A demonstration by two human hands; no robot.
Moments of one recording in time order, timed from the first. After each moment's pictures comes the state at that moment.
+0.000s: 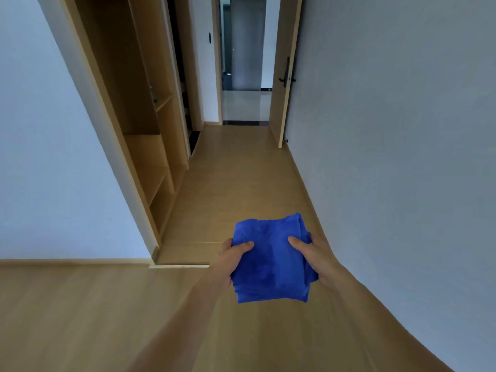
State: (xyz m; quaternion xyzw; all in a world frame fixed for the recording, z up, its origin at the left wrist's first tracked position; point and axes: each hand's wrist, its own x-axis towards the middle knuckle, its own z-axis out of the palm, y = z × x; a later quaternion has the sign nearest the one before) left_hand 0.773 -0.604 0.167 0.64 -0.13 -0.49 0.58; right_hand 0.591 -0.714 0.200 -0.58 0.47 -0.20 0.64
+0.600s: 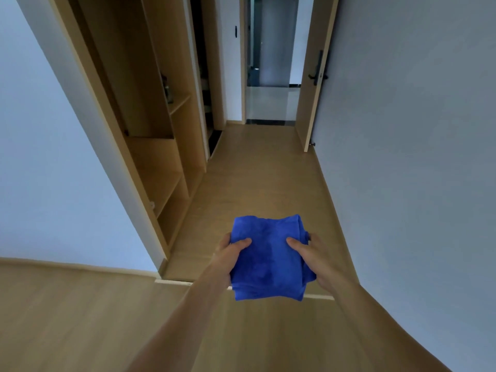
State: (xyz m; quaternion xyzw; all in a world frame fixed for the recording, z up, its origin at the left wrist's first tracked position) left_hand 0.888 -0.770 0.167 0.63 -0.07 -0.44 0.63; right_hand 0.721 -0.900 0.189 -0.61 0.44 -0.17 0.63
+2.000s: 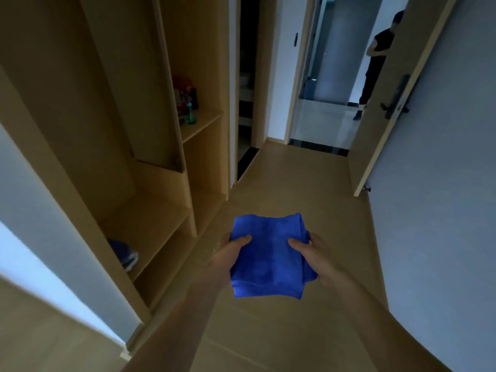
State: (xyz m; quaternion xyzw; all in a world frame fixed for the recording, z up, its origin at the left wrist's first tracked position) left_hand 1.263 -1.182 0.162 0.68 0.02 -0.35 0.65; right_hand 1.126 -1.348 0.197 -0.68 0.35 -0.11 0.63
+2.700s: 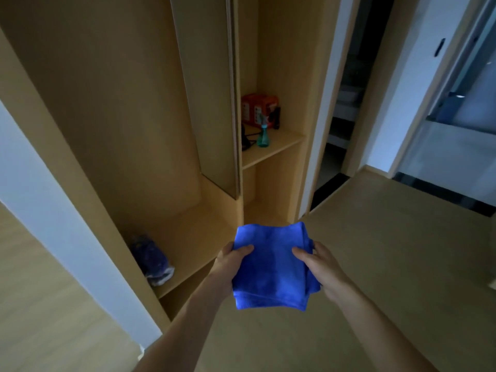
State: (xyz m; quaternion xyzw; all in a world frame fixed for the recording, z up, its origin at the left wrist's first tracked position) left_hand 1.460 -1.289 0.175 0.65 0.16 -0.18 0.72; right_hand 1.413 -1.503 0.198 -0.72 0.16 0.04 0.67
